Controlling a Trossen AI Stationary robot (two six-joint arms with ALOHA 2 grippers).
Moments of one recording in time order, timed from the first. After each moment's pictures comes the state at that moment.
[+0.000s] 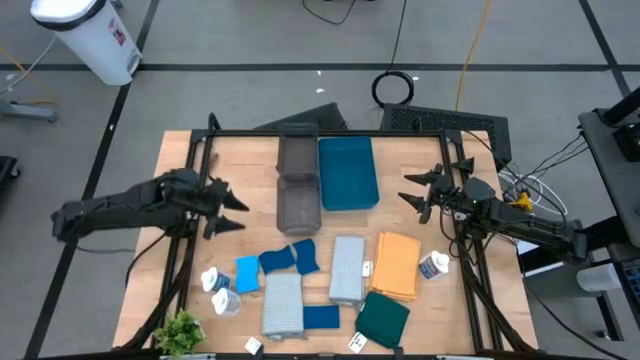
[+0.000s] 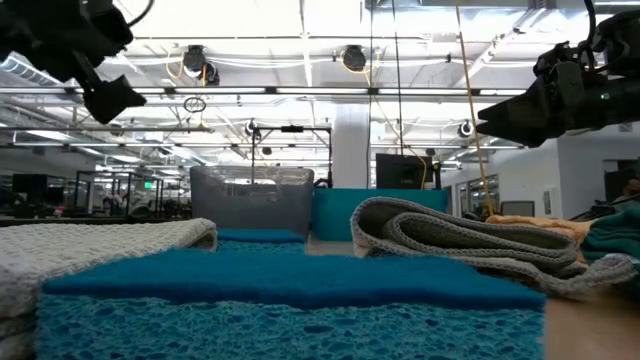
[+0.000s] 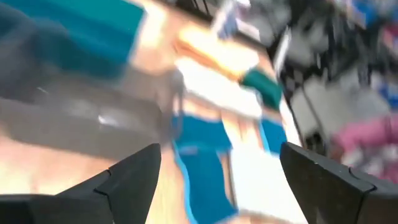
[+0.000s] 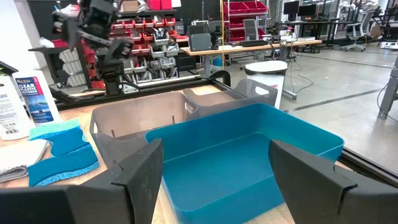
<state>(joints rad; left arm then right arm) 0.19 0.43 0.41 -0.45 0.41 -0.30 -0.36 0.08 0.02 0.02 -0.03 0.07</state>
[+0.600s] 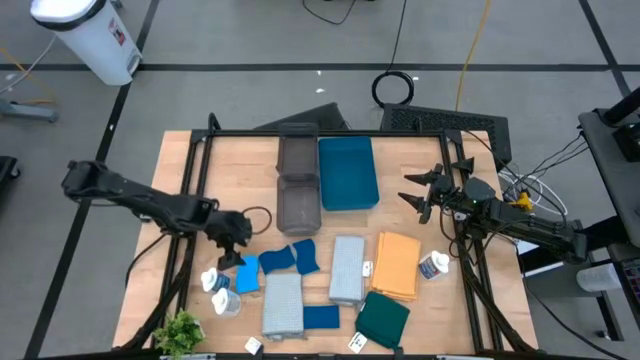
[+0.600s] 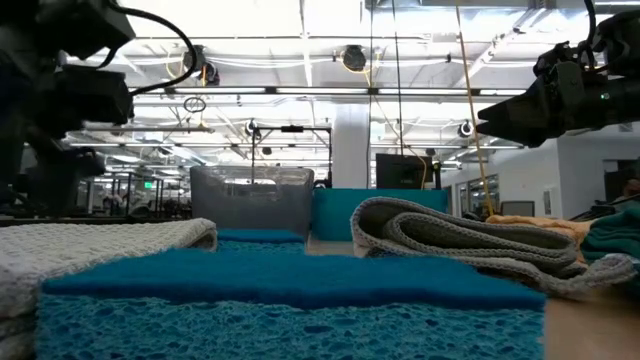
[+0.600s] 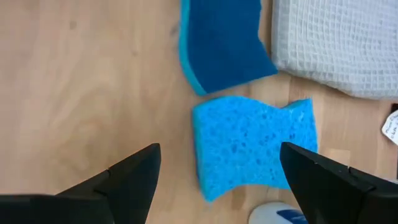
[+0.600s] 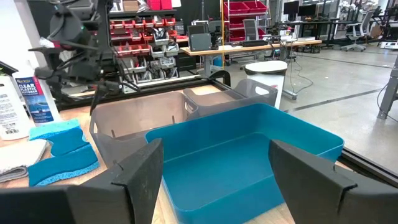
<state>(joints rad) -0.21 1.01 0.41 -0.45 0.26 -0.47 -0.36 0.08 0.02 0.02 -0.03 0.07</state>
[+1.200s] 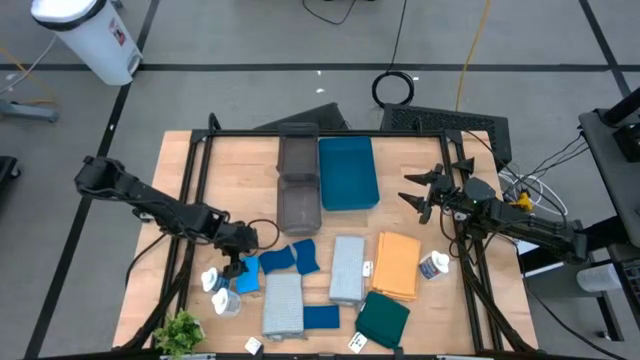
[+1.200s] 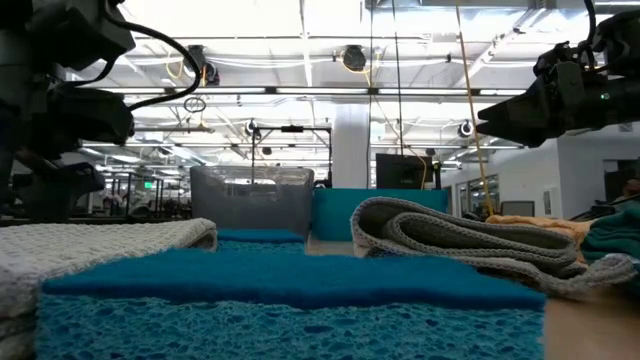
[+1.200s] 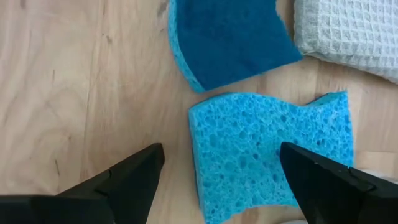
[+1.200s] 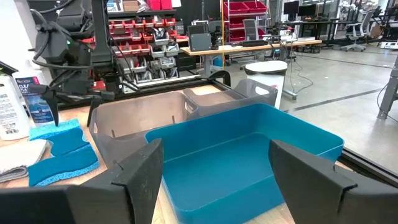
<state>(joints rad) -0.30 1.23 0.42 -0.36 0.19 -0.48 -0.36 0.08 0.02 0.02 -0.03 0.07</state>
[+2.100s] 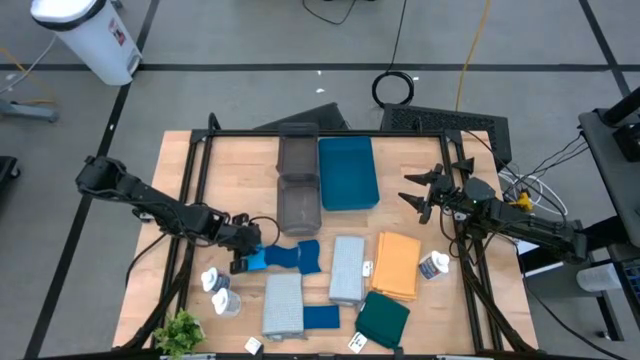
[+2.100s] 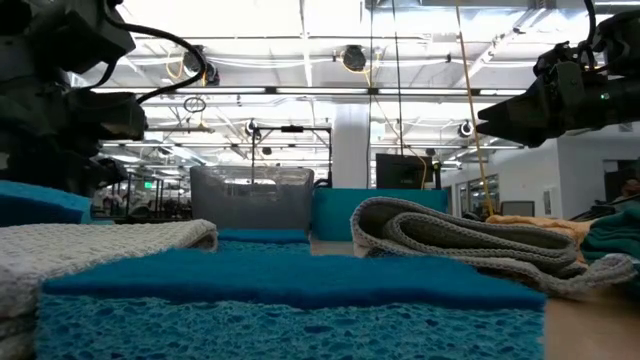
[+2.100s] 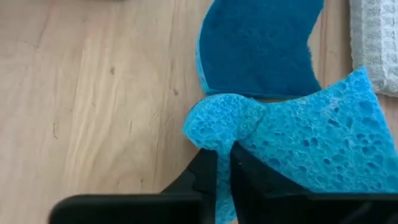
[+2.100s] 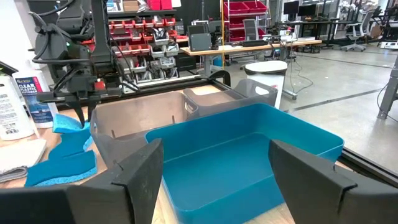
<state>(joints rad) -0.30 1.22 0.41 -0.37 0.00 -0.43 -0.36 0.08 0.02 0.02 -0.03 0.07</state>
